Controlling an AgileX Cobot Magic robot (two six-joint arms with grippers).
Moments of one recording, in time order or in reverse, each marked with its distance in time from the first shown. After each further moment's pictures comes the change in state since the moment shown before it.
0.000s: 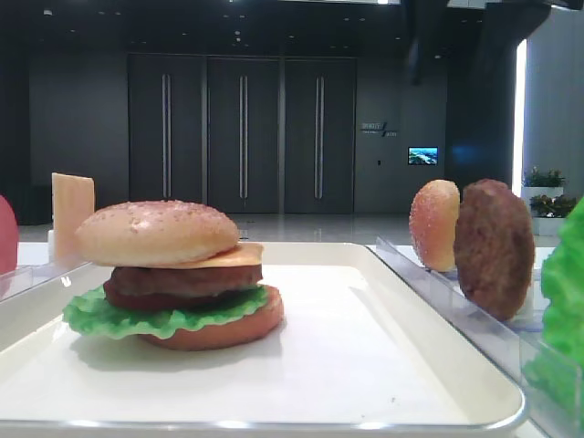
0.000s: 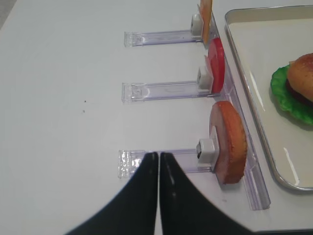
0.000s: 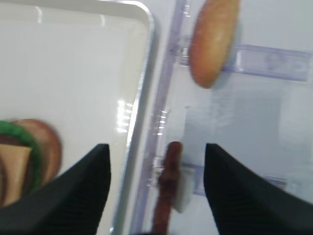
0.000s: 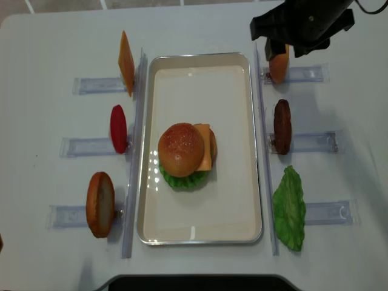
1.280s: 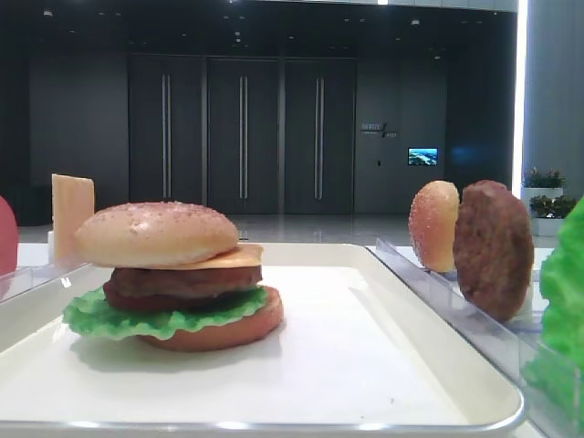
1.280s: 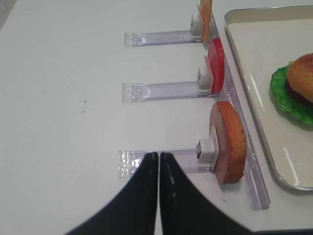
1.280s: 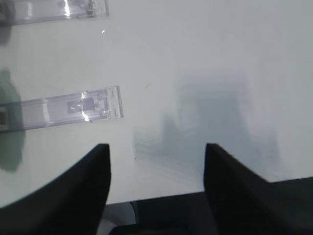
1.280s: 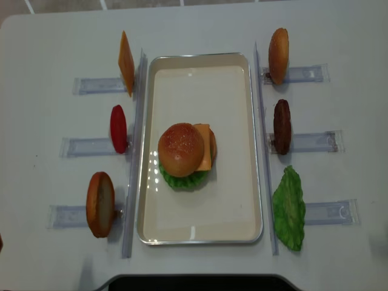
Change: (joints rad) left arm 0.000 0.000 0.000 0.000 0.000 0.000; right arm -0.468 -1.025 0.805 -0.049 0.166 -0.214
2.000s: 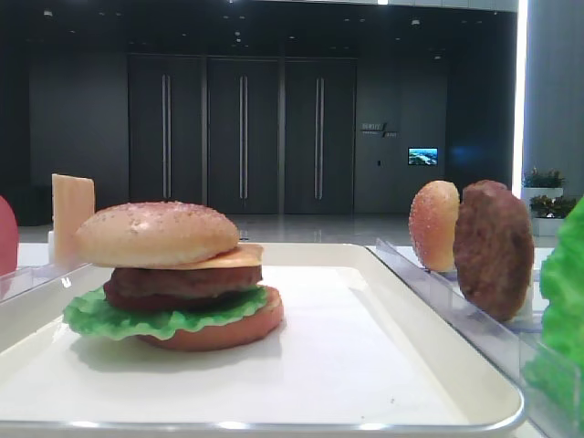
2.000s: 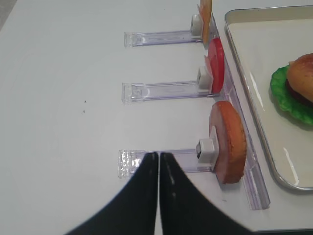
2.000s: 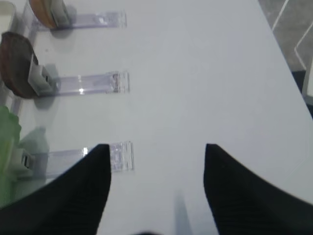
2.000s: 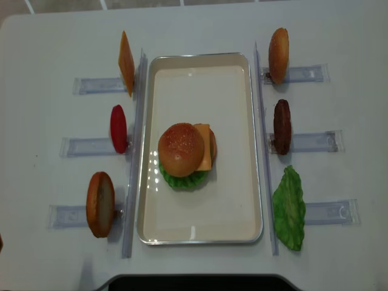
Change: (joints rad) left arm 0.000 0.000 0.000 0.000 0.000 0.000; right arm 0.000 -0.586 0.128 0.022 -0.054 -0.046
